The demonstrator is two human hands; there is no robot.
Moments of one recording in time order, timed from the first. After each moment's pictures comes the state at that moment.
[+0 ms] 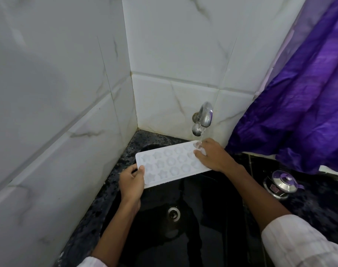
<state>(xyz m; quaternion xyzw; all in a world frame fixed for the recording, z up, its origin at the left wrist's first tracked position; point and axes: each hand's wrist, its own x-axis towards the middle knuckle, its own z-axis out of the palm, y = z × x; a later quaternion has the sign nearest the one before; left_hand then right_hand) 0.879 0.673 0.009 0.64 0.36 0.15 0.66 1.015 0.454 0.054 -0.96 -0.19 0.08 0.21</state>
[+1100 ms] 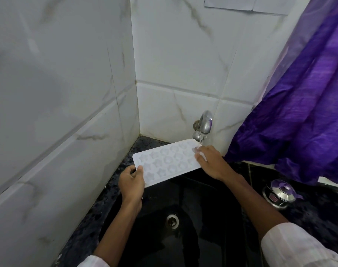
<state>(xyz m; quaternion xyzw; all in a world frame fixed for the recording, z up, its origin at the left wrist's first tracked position) 0.873 0.662 0.036 0.63 0.35 0.22 0.66 1.009 0.450 0.049 -0.93 -0.22 0.06 0.28</state>
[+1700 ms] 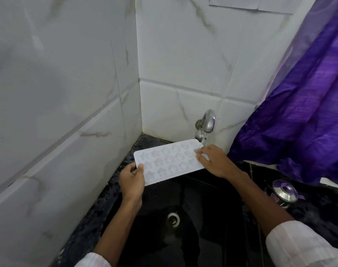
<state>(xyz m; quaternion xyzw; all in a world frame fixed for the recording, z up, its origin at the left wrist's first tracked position) 0.871 0.665 0.038 0.62 0.35 0.22 0.67 1.009 0.448 0.057 -0.93 -0.27 0.05 0.24</state>
